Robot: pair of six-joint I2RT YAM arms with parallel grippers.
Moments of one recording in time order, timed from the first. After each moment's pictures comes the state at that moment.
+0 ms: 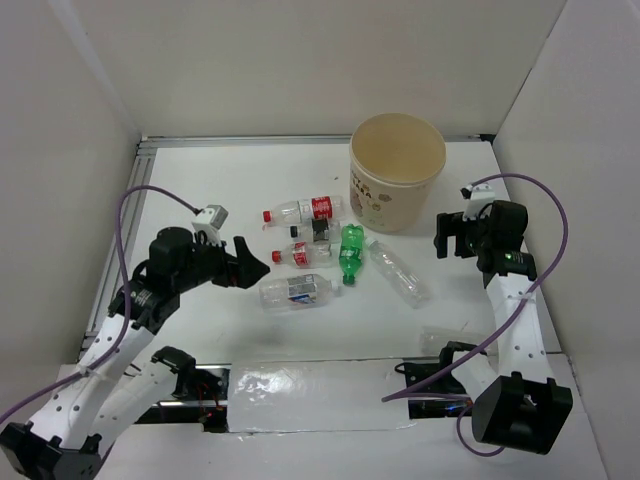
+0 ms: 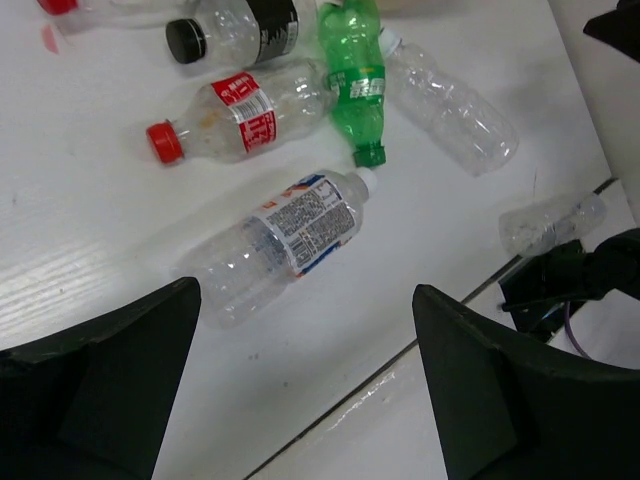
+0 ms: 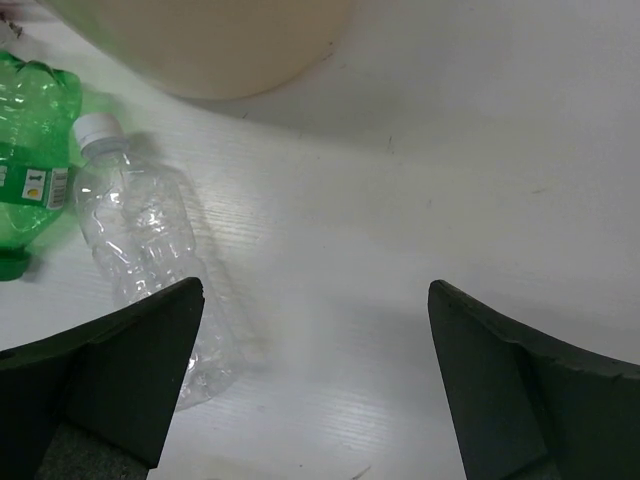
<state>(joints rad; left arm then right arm) -0.37 0.71 0.75 -0.50 0.32 -0.42 -0.22 0.95 0.80 -0.50 -0.28 -0.23</state>
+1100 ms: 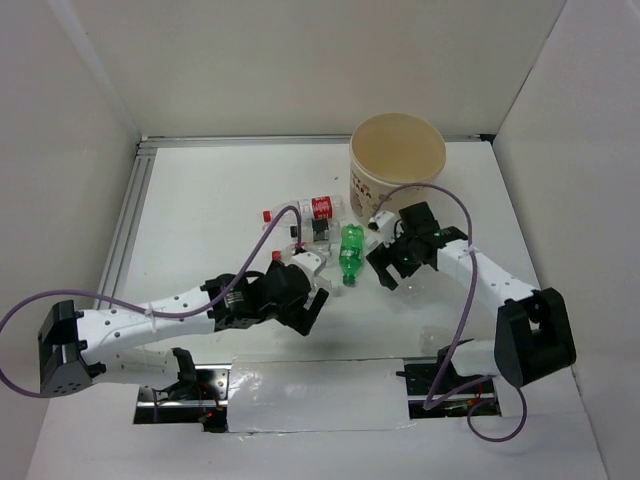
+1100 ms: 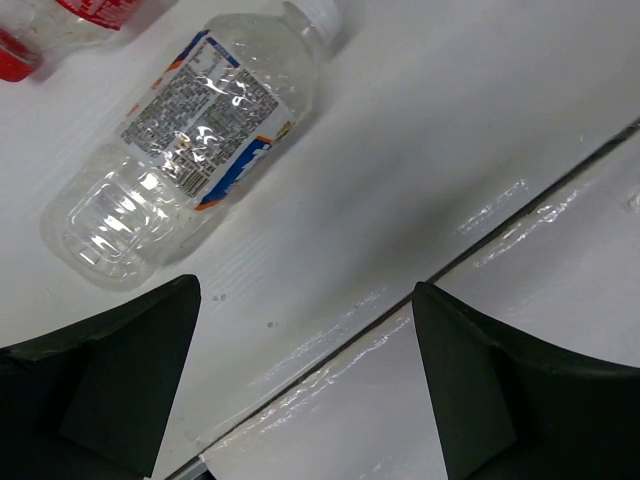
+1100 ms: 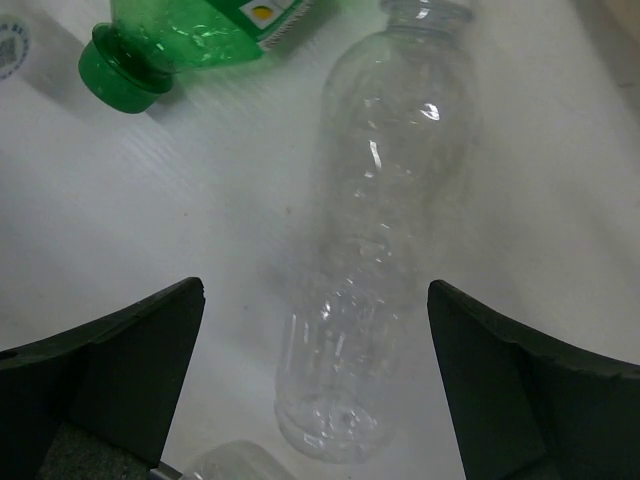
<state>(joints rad) -1.15 1.19 0.94 -0.64 -0.27 -0.48 0.28 1.30 0.83 -0.61 -0.24 -0.39</state>
